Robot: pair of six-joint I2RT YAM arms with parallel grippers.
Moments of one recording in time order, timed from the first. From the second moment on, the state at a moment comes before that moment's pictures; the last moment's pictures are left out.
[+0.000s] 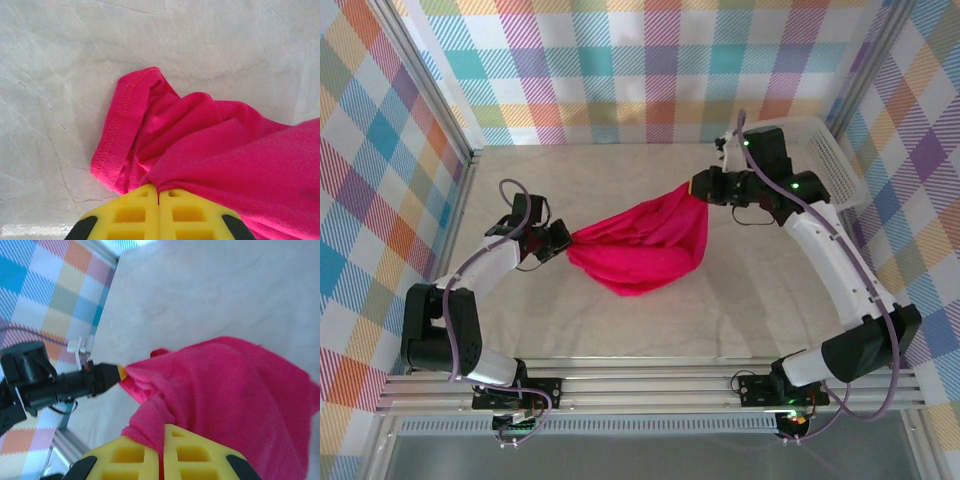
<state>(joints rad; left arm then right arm) -0.14 1.45 0.93 -0.43 0.26 -0.65 0.38 1.44 1.54 -0.81 -0.49 0.47</state>
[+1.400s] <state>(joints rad) -0.66 1.82 1.26 -0.28 0.10 0.02 0.29 1.48 1.29 -0.73 -0.50 0.46</state>
